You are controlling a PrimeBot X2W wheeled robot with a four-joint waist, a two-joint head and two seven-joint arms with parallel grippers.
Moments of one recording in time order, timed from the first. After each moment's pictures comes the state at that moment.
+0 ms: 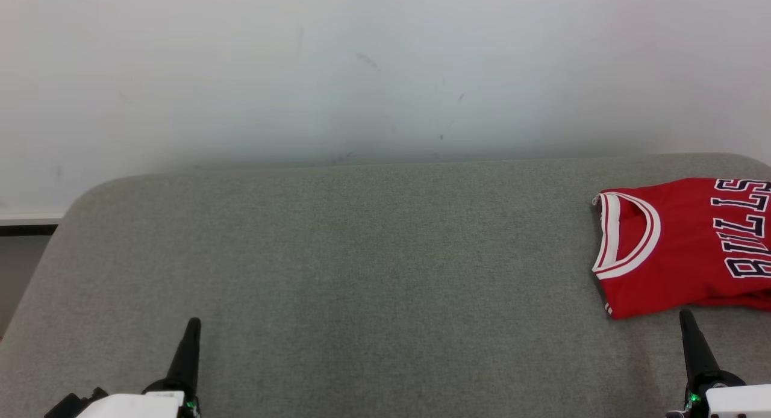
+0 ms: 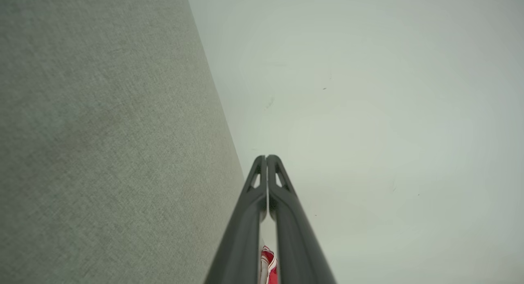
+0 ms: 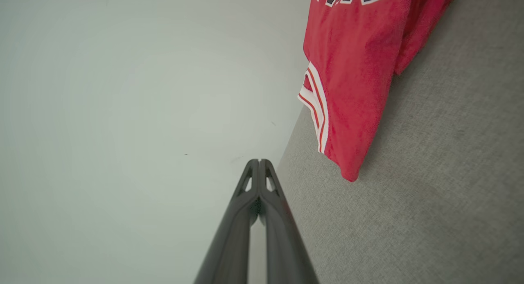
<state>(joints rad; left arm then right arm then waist) -0.09 0.04 0.10 0.26 -1.40 -0.13 0.06 -0.09 -0.06 -0.07 0.25 1.42 0.13 0.06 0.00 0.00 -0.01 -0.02</state>
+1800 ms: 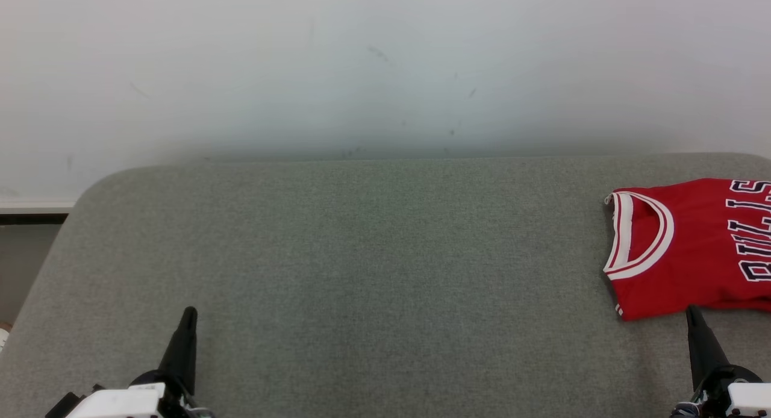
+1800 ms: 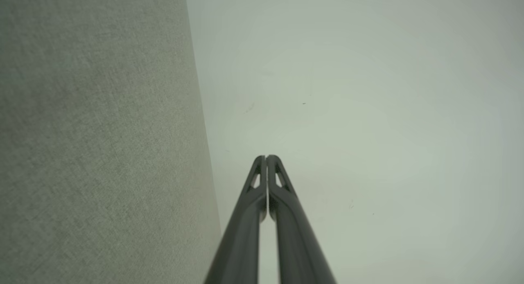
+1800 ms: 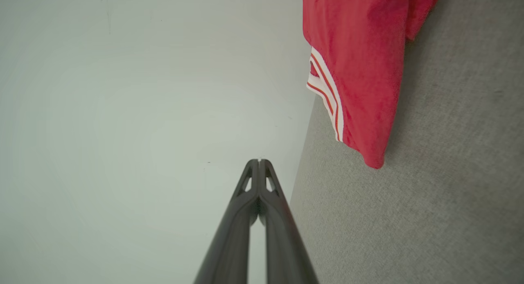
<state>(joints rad) -0.11 0.05 0.11 0.25 -1.61 -0.13 0.11 -0.10 -0.05 -0.11 0.25 1.61 0.13 0.11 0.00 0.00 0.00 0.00</state>
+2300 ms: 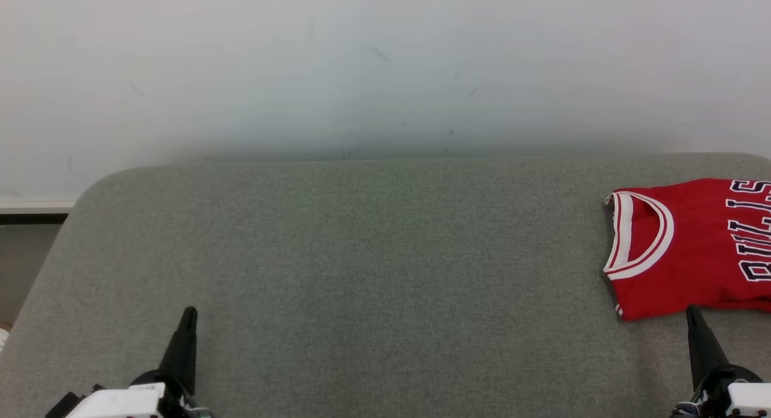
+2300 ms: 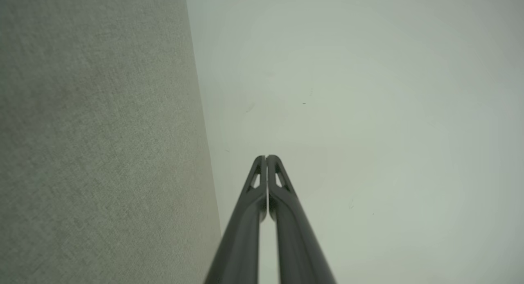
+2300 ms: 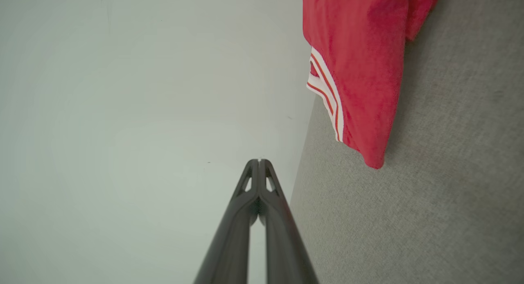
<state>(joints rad) -0.11 0.05 0.11 0.25 -1.61 -0.13 0.11 -0.10 -0.05 -0.11 0.25 1.61 0.13 0.11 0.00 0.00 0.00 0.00</state>
